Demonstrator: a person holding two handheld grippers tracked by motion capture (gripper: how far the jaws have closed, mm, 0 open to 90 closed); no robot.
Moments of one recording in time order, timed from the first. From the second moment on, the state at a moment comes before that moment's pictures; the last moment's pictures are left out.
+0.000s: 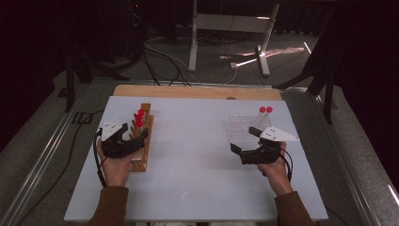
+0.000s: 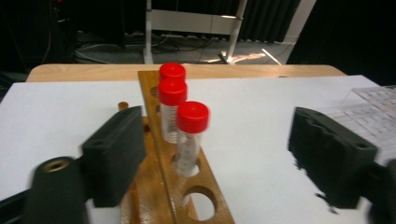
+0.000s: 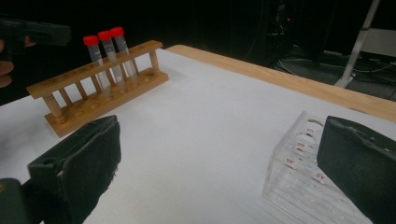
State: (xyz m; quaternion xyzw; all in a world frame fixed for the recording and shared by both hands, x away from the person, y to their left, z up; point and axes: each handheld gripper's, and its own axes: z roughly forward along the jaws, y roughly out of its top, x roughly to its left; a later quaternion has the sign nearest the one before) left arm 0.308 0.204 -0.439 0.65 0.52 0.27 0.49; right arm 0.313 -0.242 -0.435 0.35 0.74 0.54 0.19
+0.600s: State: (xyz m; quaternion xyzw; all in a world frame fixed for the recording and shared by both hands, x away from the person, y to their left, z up) left arm 0.290 0.197 -0.435 0.65 0.49 0.26 0.52; right arm 0.320 -0.262 -0.421 0.38 0.72 0.54 0.24
